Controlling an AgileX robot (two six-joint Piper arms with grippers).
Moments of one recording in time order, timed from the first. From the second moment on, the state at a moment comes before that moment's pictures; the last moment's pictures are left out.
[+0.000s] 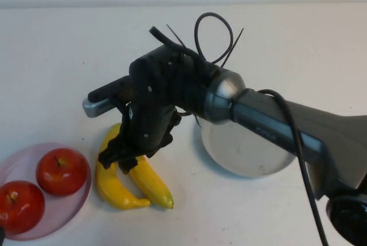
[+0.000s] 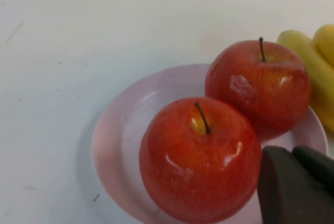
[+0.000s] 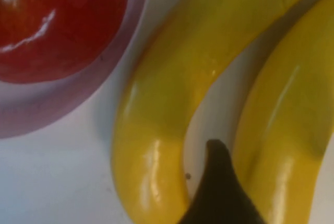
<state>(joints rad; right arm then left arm) 0.89 2.25 -2.05 0.10 1.13 0.13 -0.12 -0.01 0.03 -0.03 0.38 0.11</state>
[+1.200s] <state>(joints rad) 0.58 1.99 -1.59 0.06 0.92 0.28 -0.12 -0.01 0.03 -0.03 0.38 0.11</state>
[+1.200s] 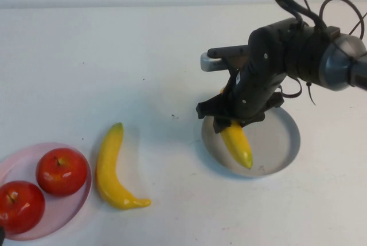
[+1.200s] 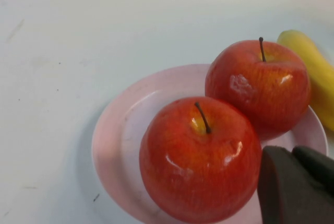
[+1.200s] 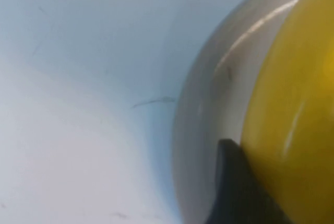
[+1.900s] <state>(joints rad) 0.65 2.05 -1.76 0.09 1.05 0.27 -0.12 -0.01 0.03 -0.03 0.38 0.11</state>
